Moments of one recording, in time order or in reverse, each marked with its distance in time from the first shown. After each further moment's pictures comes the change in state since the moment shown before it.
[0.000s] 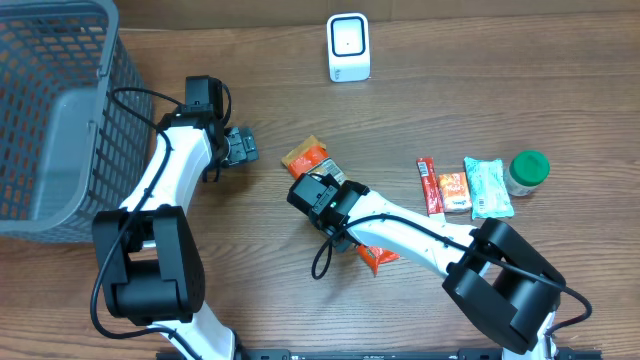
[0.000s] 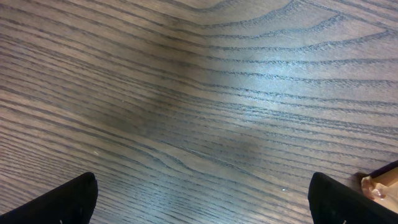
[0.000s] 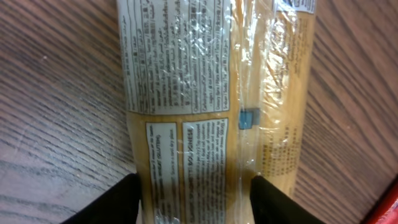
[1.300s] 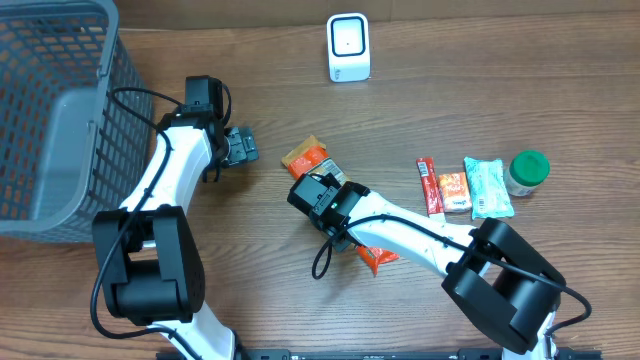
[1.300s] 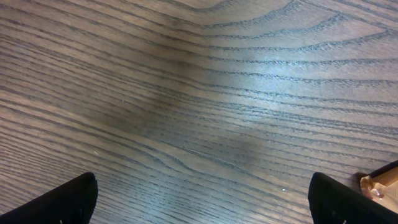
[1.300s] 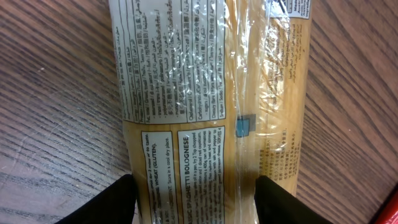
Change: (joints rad) left arm 0.000 0.000 0.000 0.000 0.000 0.000; right arm 0.000 0.000 -0.014 0.032 0.004 0.025
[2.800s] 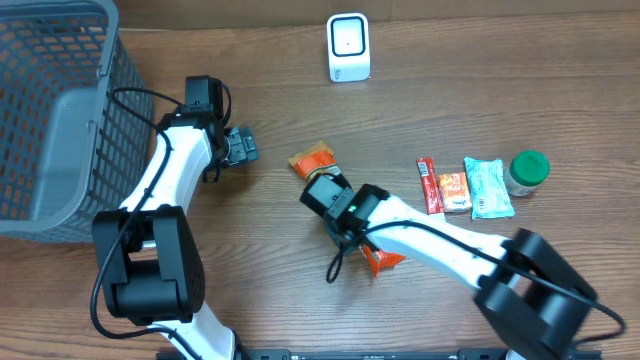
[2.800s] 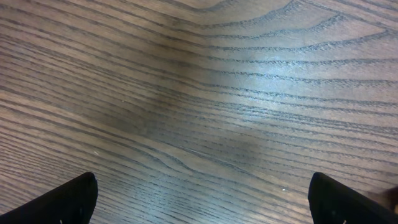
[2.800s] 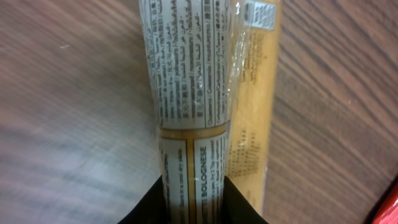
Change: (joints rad) left arm 0.000 0.000 0.000 0.000 0.000 0.000; right arm -0.022 -0.127 -0.093 0.025 -0.084 0.029
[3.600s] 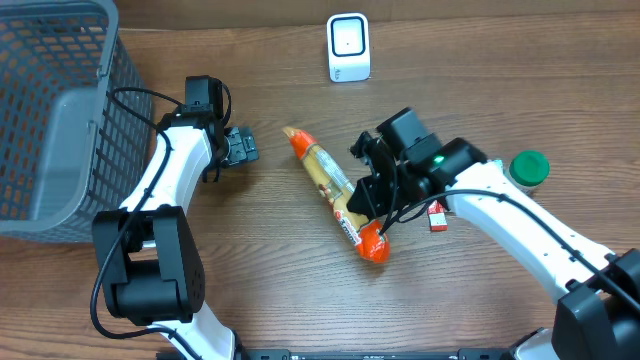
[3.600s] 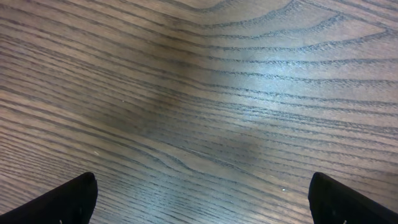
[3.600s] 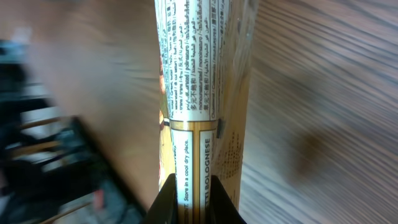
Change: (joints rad) left arm 0.000 0.000 0.000 0.000 0.000 0.000; right arm -0.351 -0.205 -0.010 0.024 -0.788 -0.087
